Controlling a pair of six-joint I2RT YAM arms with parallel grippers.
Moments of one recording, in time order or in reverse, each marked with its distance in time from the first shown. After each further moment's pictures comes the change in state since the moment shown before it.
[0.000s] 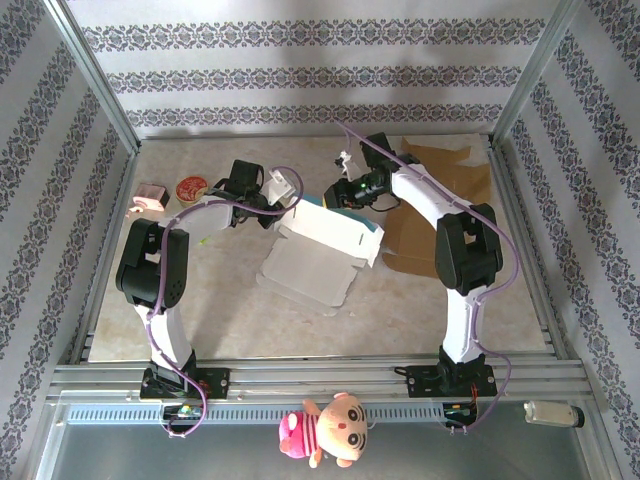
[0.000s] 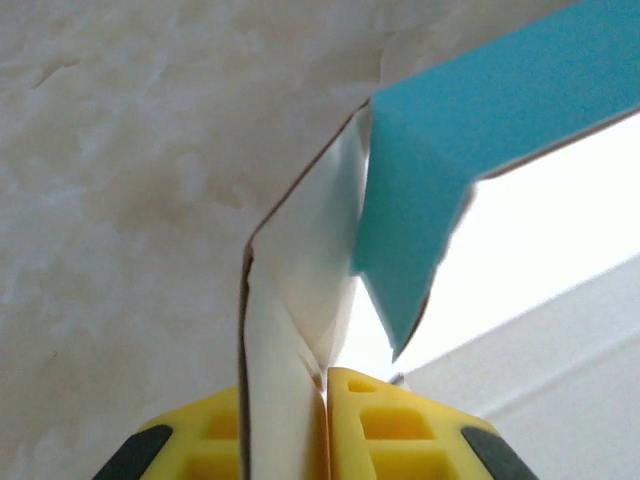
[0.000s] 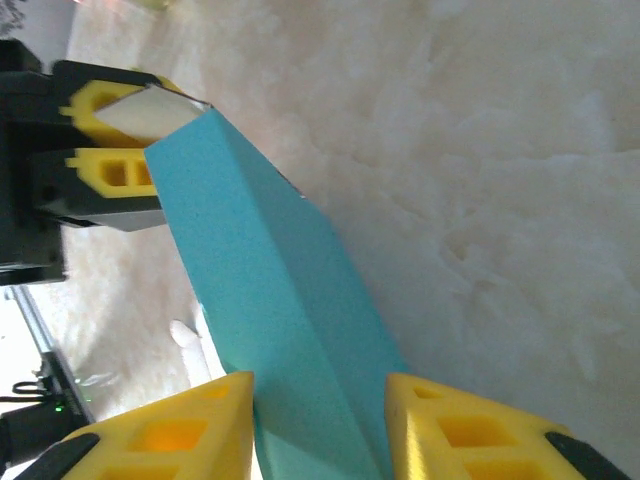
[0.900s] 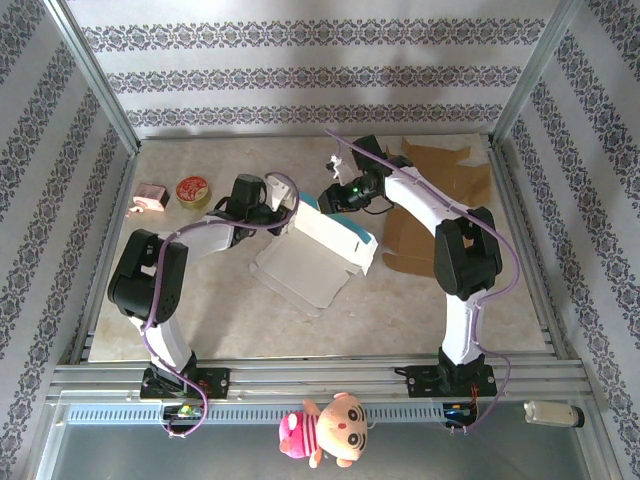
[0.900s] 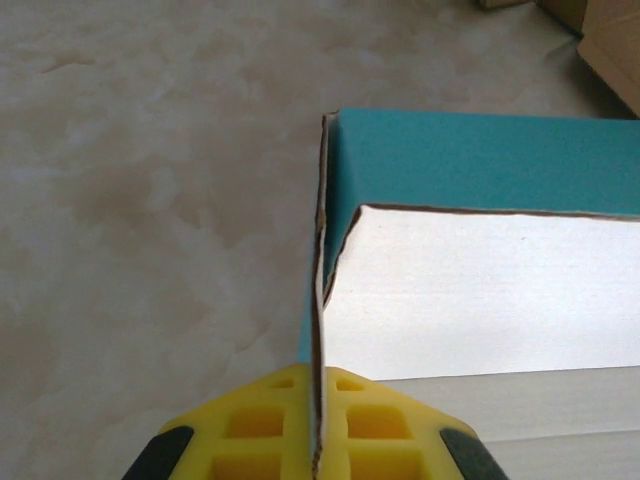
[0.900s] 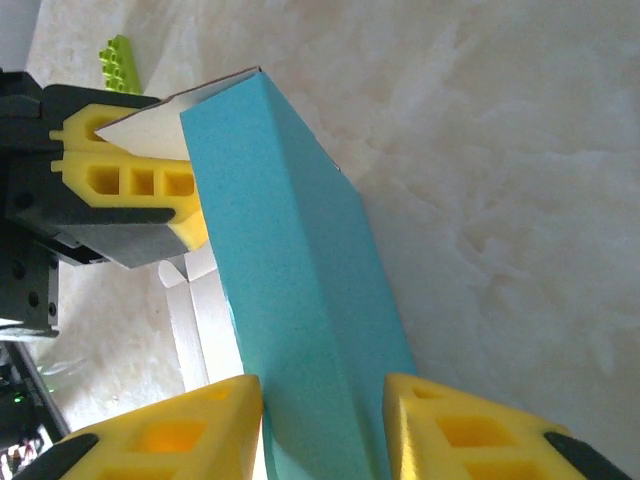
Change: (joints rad) left arm -0.066 -0.102 -0.239 0.345 -0.035 -0.396; right arm 0.067 -0.042 -0.010 -0.011 0.089 -0.029
